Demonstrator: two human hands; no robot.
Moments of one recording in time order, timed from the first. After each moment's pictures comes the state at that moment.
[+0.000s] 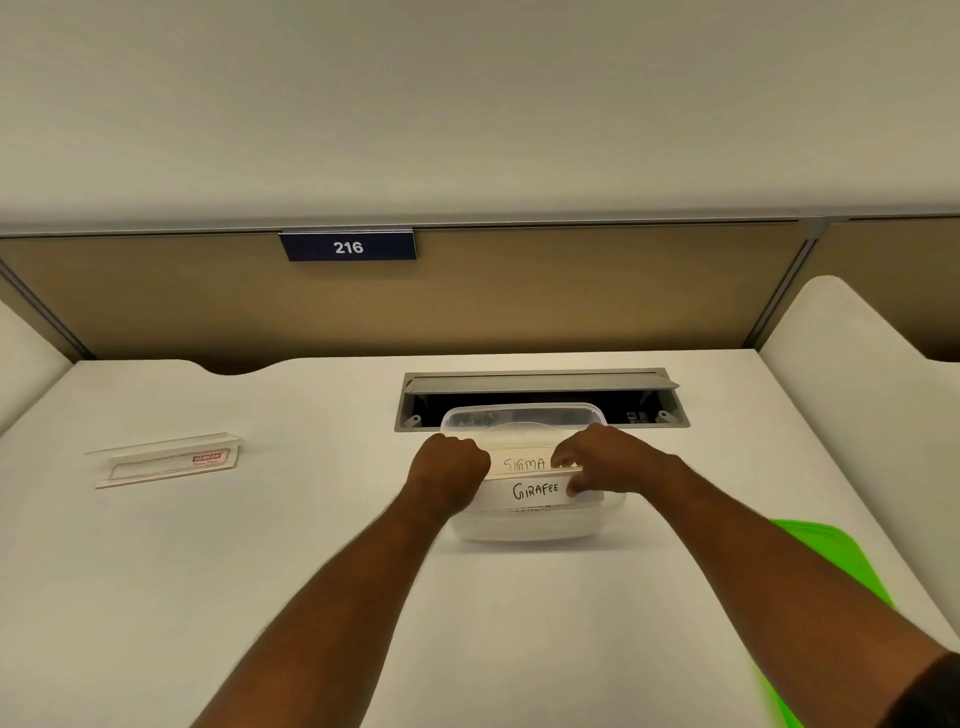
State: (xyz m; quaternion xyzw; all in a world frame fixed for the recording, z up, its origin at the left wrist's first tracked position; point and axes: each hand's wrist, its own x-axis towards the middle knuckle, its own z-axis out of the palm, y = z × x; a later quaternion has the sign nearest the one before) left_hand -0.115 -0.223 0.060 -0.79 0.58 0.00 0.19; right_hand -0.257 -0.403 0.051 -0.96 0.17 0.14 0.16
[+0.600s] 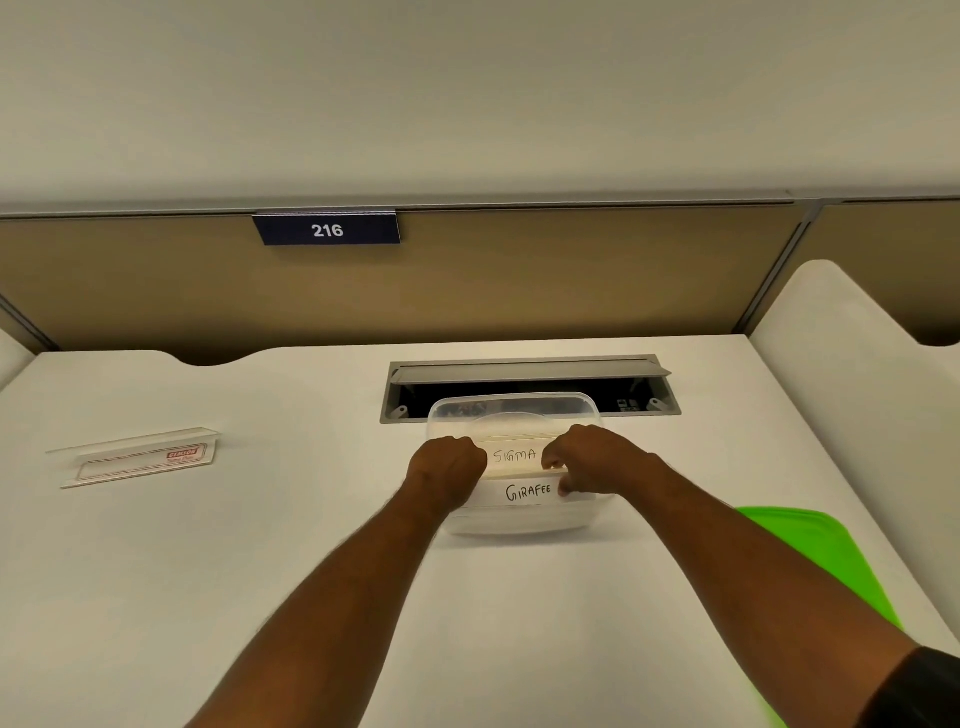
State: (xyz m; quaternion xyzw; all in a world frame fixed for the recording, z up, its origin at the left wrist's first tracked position) left_hand -0.113 -0.236 0.035 -0.80 0.58 0.03 0.16; right_hand -0.249 -0.401 0.027 -0.96 0.18 0.17 0.11
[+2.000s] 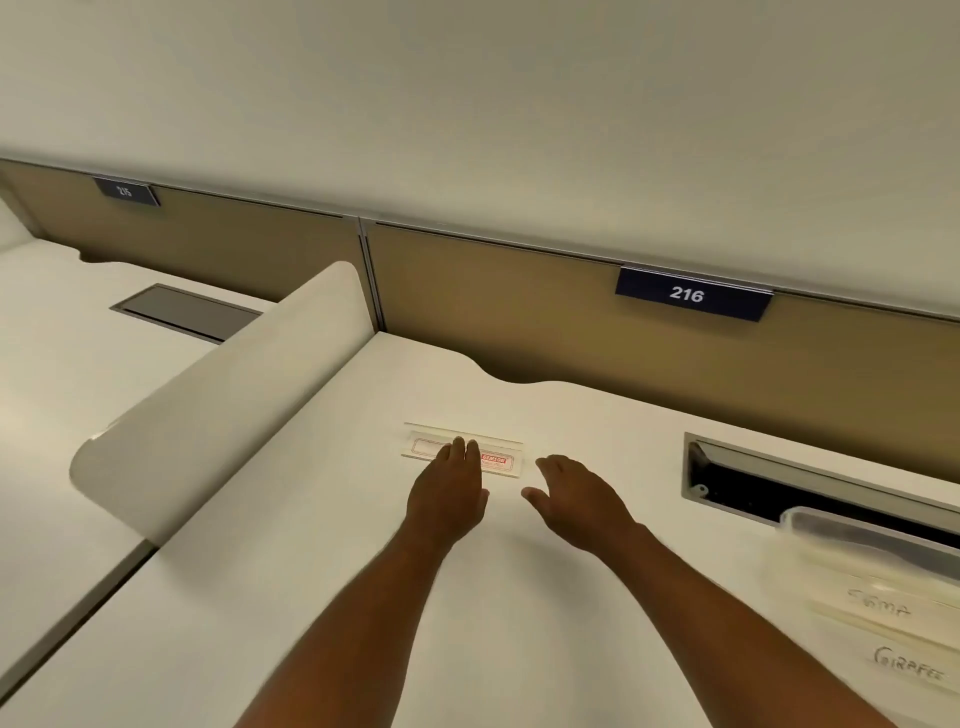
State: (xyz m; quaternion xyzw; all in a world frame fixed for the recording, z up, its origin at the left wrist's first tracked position) left_hand 0.131 0.076 0.037 -0.95 0.31 0.00 -0.07; right_hand 0.045 -0.087 0.045 -0.98 0.09 0.01 0.14
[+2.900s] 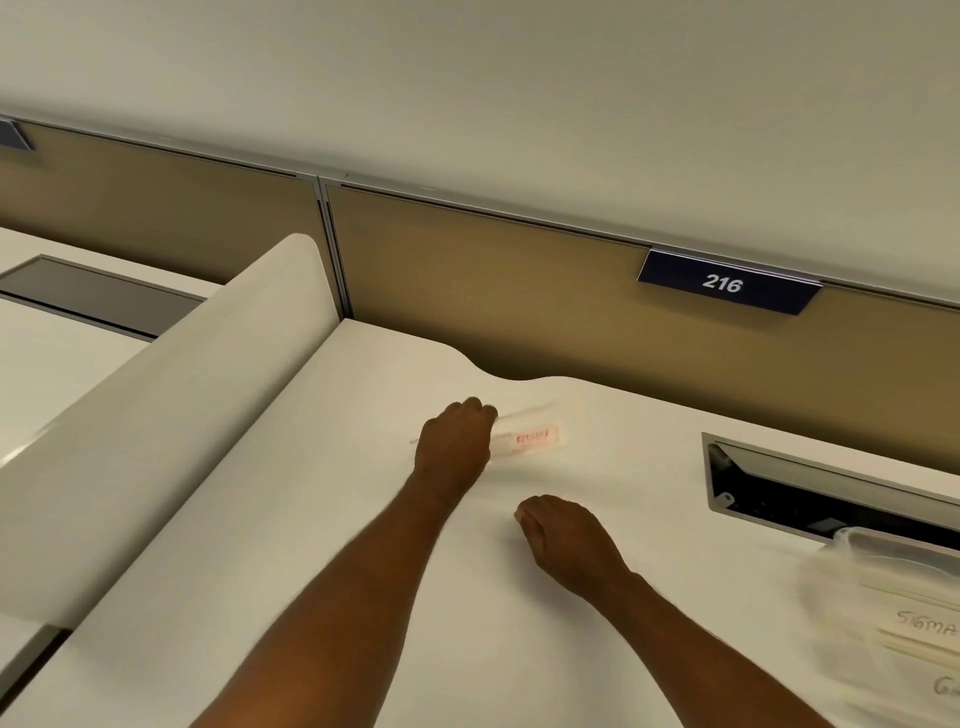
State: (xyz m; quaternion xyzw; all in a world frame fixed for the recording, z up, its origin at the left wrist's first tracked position) left_hand 0.247 0.042 0.030 -0.91 0.38 -0.05 -0.13; right_hand 0.097 -0.066 -0.034 -0.97 0.08 -0.08 0.20
